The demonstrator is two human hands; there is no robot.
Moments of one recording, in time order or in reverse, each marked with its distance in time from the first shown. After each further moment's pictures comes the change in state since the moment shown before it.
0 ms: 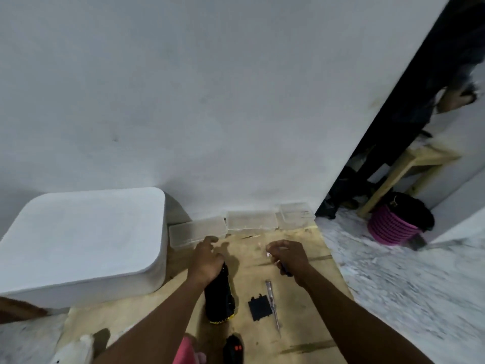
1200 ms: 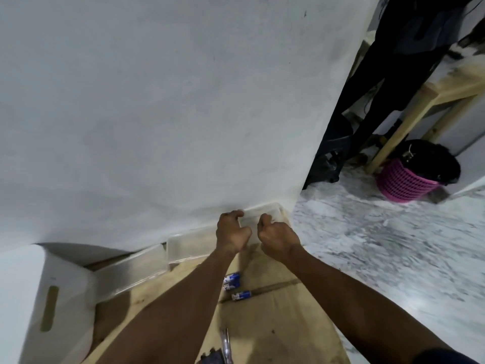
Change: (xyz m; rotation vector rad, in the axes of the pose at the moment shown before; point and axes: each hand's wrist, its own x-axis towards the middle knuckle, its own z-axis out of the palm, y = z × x) left_hand 0.159 0.157 0.203 0.155 -0.036 -0.009; right_hand 0.208 0.003 -0.107 -1.596 -0.161 -0.546
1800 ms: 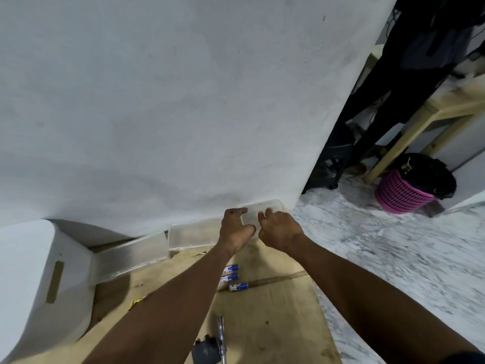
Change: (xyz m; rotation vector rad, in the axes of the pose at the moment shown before) left_hand -0.014 -0.008 0.001 -0.139 -0.078 -0.003; right_hand -0.007 0.006 -0.024 0.080 0.067 0.007
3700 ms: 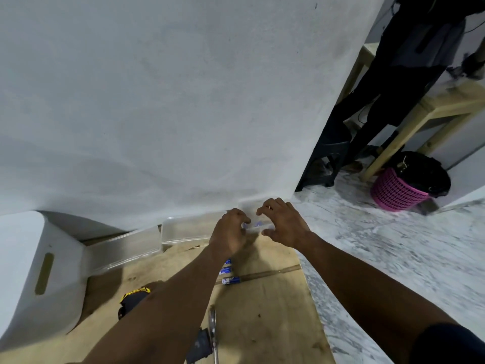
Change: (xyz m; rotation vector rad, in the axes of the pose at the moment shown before) left_hand -0.010 -0.016 0.004 0.499 -0.028 0.376; right_hand -0.007 0.045 0.041 0.280 0.220 -0.121
